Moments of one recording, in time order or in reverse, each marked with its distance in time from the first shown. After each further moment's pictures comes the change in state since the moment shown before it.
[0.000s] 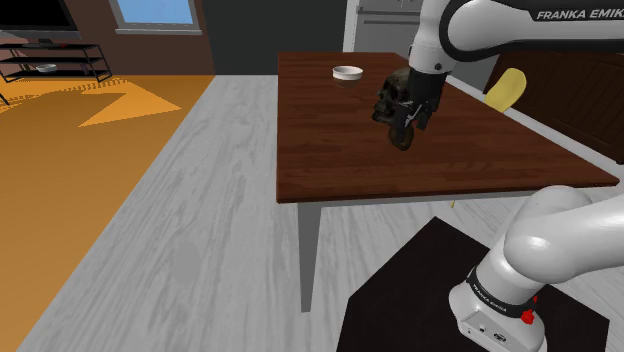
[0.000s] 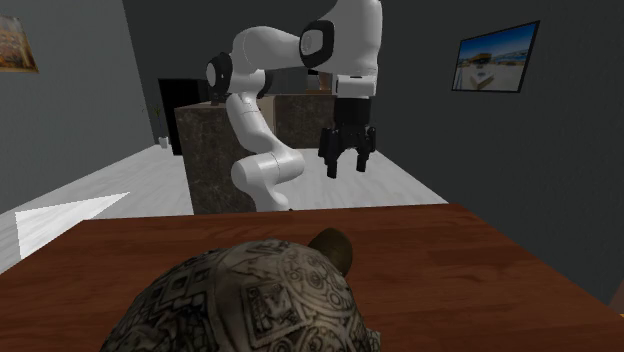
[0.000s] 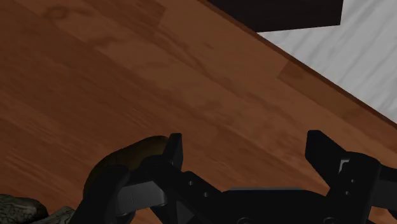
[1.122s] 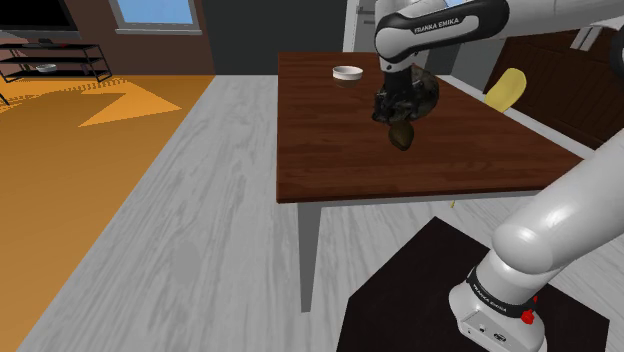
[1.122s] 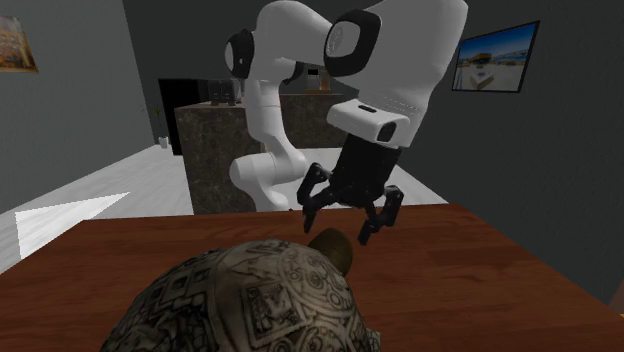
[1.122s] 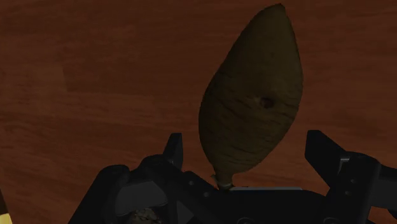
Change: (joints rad) arm -0.243 0.571 0.013 0.386 -0.228 -0.006 0.407
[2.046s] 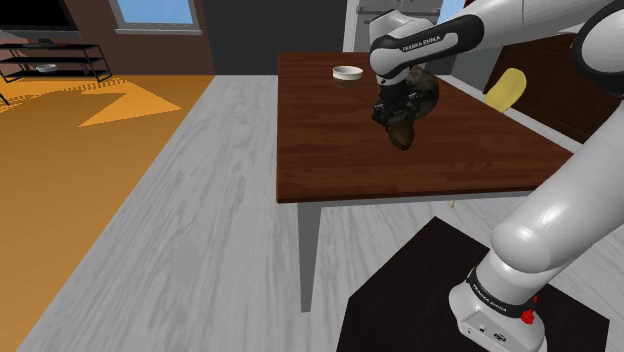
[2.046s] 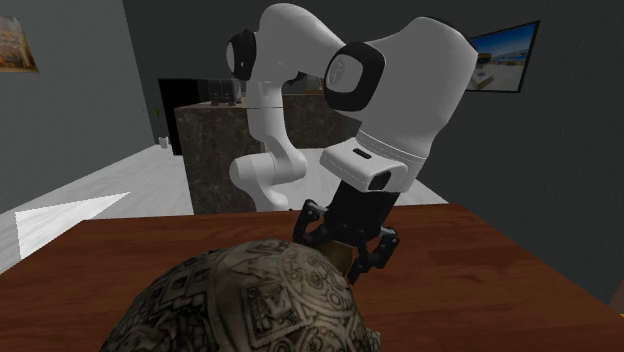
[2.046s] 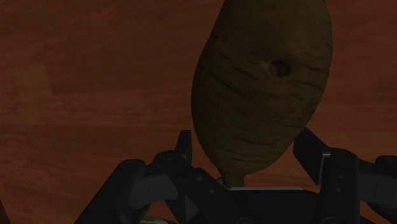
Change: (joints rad) arm -0.025 0.104 -0.011 0.002 -0.039 0.065 0.093
